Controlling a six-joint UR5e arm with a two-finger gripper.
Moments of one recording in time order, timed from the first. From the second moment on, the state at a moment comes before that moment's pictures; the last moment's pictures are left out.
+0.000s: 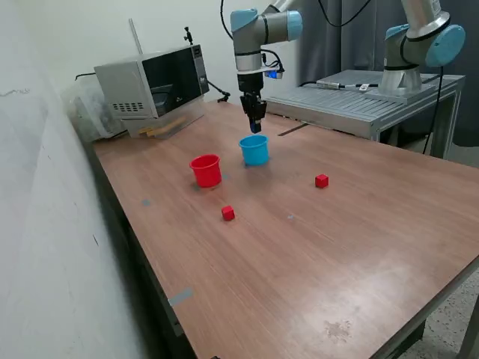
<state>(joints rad) -0.33 -1.11 1.73 -2.26 -1.57 2.95</state>
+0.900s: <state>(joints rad) -0.34 -1.10 1.73 -2.28 -1.58 2.94</state>
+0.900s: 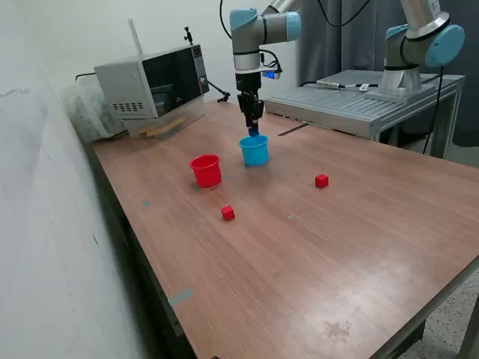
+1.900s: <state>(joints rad) -0.27 -1.37 1.73 -2.12 -1.61 2.92</state>
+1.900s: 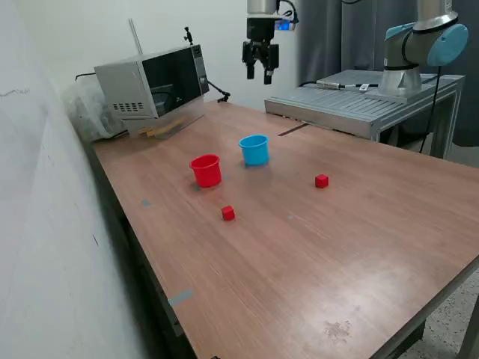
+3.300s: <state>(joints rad) 0.05 -1.04 1.66 -2.25 -1.54 3.13</state>
